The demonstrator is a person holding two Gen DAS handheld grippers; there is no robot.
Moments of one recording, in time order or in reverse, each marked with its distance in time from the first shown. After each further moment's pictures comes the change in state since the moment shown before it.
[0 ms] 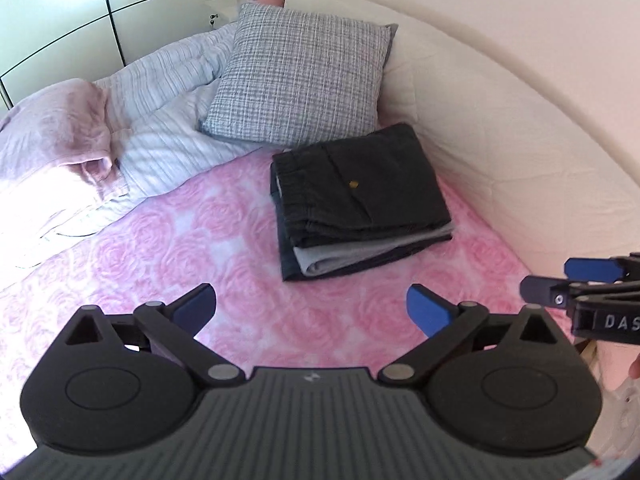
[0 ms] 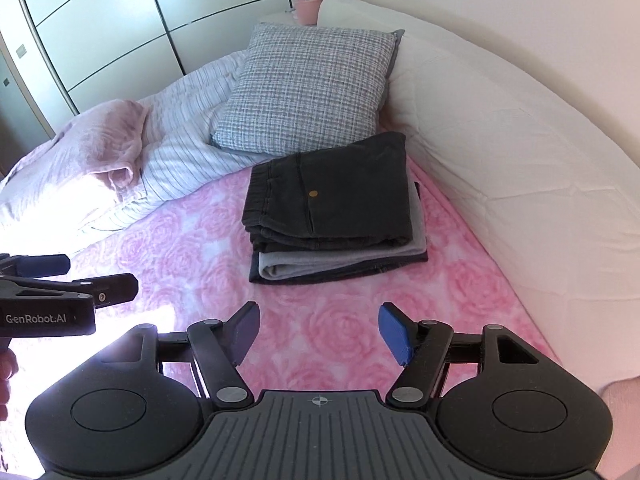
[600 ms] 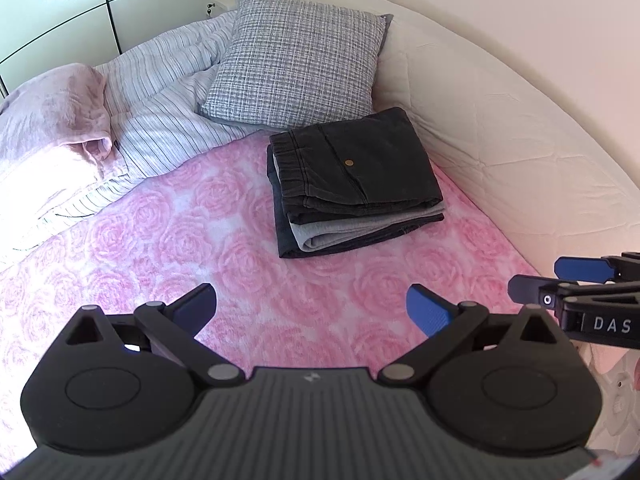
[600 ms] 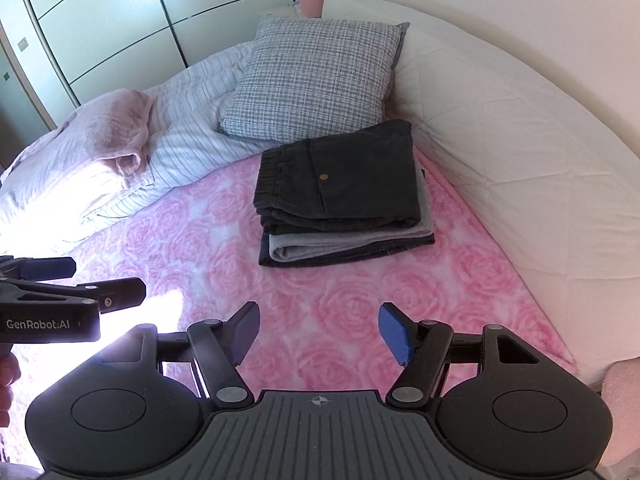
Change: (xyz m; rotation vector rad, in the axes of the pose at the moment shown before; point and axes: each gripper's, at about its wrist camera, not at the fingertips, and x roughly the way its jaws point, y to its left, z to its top) left arm -0.016 0.010 -0.025 -0.011 0.027 -0.033; right arm -0.007 0.019 -0.019 -0.006 0.018 0.000
